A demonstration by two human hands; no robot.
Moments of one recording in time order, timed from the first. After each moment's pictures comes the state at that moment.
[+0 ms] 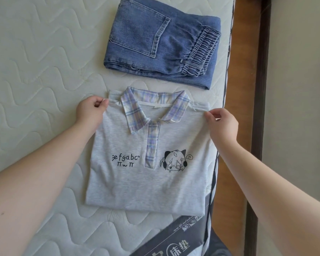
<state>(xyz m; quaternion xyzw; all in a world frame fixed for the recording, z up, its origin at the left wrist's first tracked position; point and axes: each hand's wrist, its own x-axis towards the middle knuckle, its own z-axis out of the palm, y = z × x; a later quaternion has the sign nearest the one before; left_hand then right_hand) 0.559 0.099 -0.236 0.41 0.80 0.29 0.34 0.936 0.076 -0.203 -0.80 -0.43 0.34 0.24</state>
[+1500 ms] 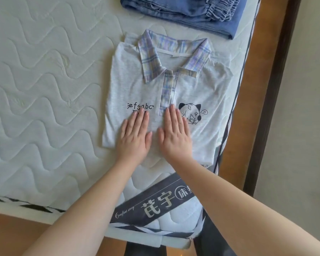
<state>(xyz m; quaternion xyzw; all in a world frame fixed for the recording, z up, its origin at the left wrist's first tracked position) 0.655 -0.148 -0.235 0.72 0.69 0.02 0.09 0.801 -0.120 -0.222 -0.64 -0.74 0.21 0.03</state>
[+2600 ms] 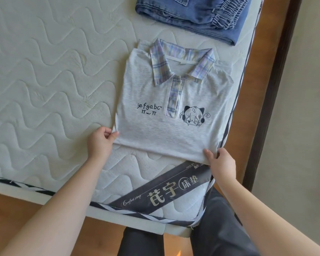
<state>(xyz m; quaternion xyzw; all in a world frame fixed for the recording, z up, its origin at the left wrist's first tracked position) 0.549 -0.176 -0.207 0.37 0.86 0.15 0.32 0.917 -0.172 -0.186 -0.83 -0.39 0.39 -0.01</state>
